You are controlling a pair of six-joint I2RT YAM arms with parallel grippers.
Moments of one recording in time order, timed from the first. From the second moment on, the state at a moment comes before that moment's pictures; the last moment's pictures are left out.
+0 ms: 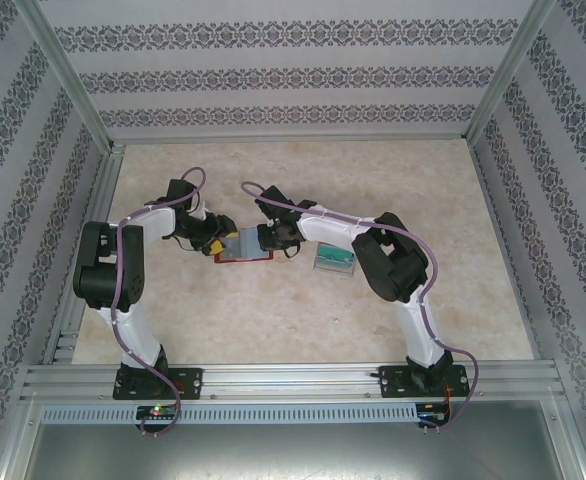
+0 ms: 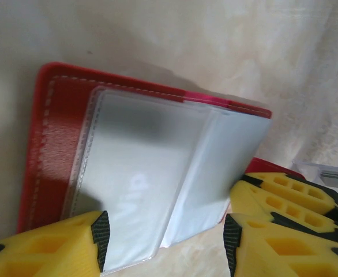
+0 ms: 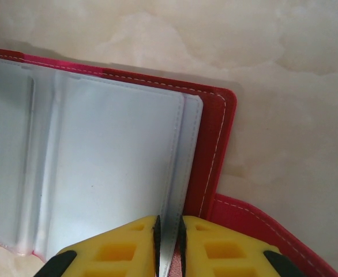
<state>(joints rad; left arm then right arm) -0.05 1.84 1.09 -0.47 0.66 -0.63 0.74 2.17 1.57 -0.50 -0.10 0.55</state>
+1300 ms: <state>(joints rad) -0.05 1.83 1.11 -0.54 0.47 -0.58 0.75 2.19 1.60 -0.50 -0.13 0.55</state>
